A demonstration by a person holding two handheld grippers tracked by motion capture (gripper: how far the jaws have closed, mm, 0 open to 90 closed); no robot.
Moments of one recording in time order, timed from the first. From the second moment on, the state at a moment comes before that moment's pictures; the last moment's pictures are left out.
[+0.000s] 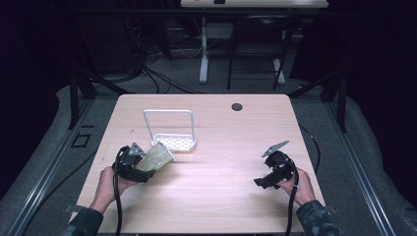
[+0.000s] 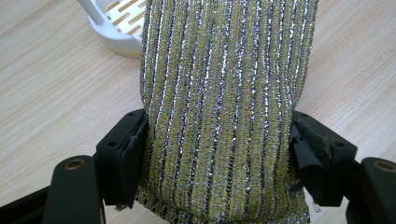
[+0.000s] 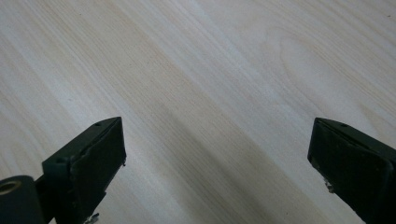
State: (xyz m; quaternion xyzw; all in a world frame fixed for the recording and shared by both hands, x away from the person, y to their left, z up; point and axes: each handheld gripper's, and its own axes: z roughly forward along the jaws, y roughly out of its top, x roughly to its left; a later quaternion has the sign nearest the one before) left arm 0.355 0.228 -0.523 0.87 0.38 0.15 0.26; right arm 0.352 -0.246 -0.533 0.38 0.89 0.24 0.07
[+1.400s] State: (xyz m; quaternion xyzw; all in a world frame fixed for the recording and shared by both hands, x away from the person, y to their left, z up) left arm 0.401 0.195 -0.519 0.86 0.41 0.16 0.28; right arm 0.352 -0.247 -0.532 0.38 0.89 0.24 0.07
